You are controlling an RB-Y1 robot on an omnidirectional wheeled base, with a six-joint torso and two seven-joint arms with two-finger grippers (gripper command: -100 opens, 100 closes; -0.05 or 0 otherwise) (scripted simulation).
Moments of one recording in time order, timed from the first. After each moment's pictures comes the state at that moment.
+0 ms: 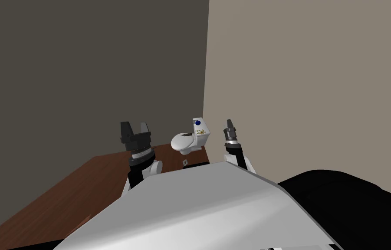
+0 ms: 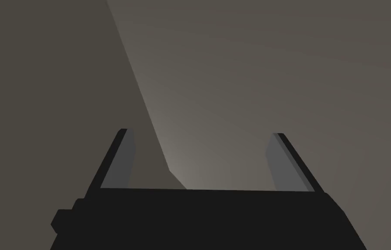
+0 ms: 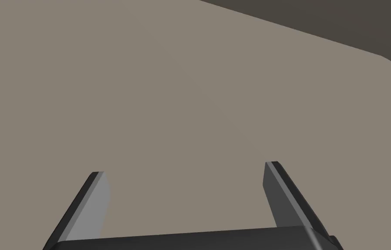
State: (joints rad) left arm 0.46 0.03 0.01 -2.34 -0.04 -0.62 -0.06; right arm 0.55 0.00 -0.07 -2.21 0.09 -0.46 0.11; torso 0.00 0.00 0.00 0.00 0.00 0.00
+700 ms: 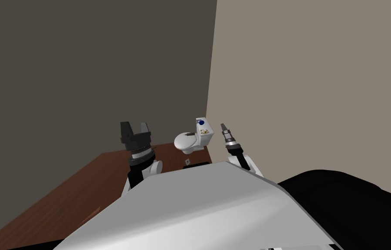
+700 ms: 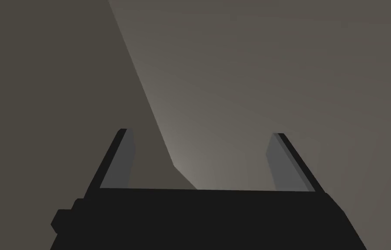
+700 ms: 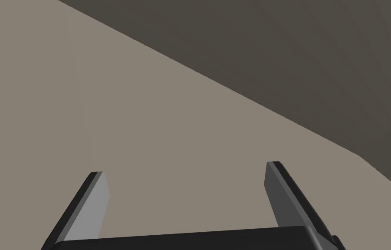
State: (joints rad) left arm 0.46 0.03 0.01 -2.34 -0.04 -0.62 -0.06; right arm 0.56 -0.17 -0.08 -2.14 0.18 -0.44 0.19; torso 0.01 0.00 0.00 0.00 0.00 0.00
